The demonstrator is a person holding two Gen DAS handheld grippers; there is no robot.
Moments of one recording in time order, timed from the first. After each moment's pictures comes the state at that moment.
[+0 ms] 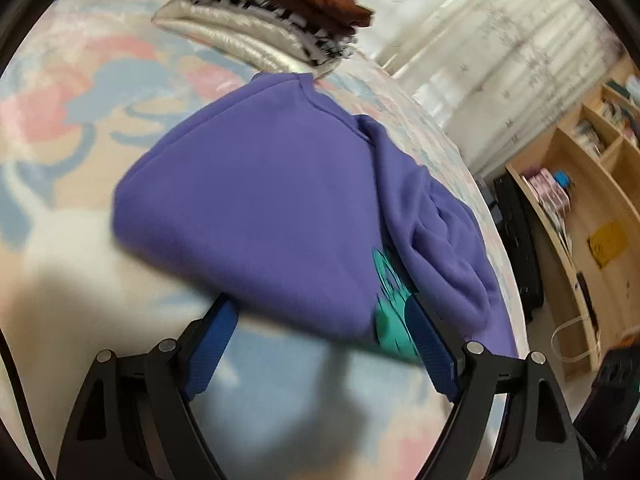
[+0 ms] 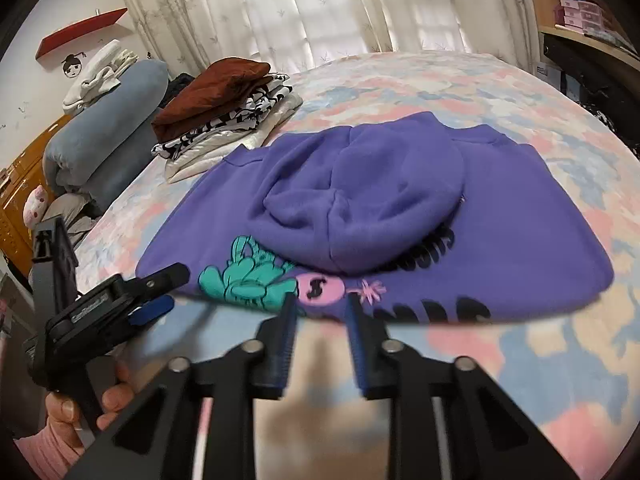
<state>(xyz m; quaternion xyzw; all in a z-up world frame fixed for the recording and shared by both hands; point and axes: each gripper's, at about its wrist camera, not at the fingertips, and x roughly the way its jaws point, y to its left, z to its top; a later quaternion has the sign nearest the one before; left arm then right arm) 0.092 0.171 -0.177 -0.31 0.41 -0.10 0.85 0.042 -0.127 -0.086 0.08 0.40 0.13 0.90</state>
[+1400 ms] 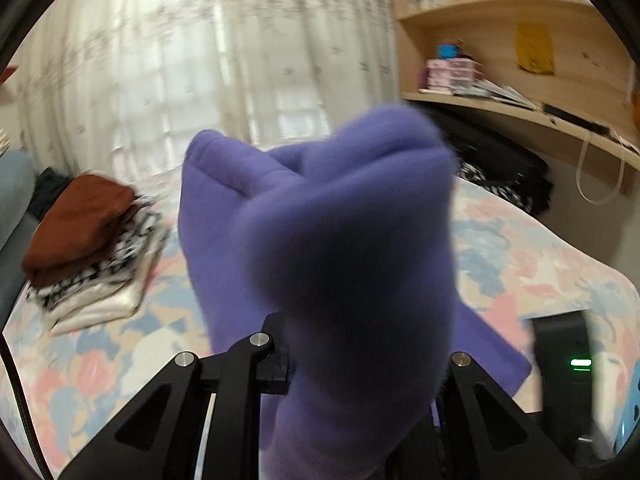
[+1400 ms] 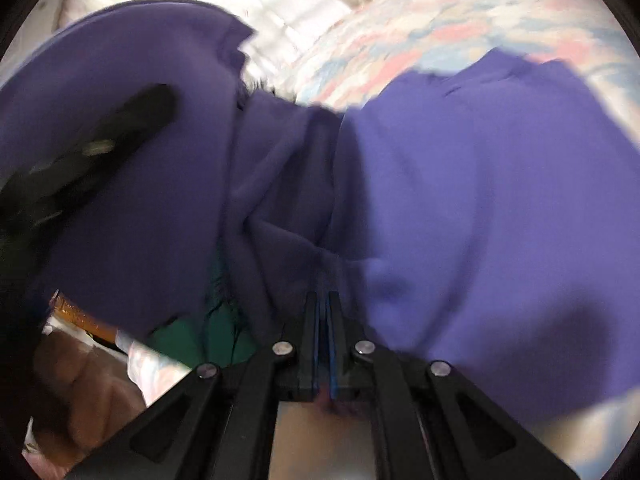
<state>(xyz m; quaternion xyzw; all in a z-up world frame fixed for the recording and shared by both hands) 0.143 -0.088 -0.022 0.09 0.26 -0.21 0.94 0.121 -0.212 -0.114 0.28 0.44 0.21 0.83</state>
